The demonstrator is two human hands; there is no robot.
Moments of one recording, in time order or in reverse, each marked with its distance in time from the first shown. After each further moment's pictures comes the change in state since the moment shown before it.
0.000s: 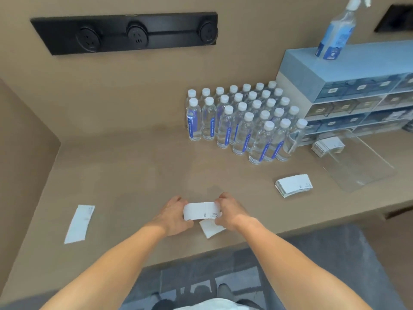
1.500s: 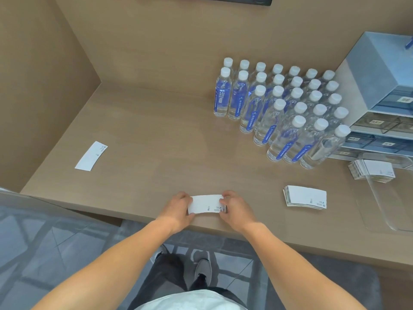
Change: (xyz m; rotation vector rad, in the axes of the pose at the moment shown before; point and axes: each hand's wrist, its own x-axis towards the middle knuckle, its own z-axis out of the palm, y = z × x) left_hand -0.019 0.056 0.100 -0.132 0.173 -0.279; right_hand 0.004 0.089 0.011 -0.103 -0.112 -0.261
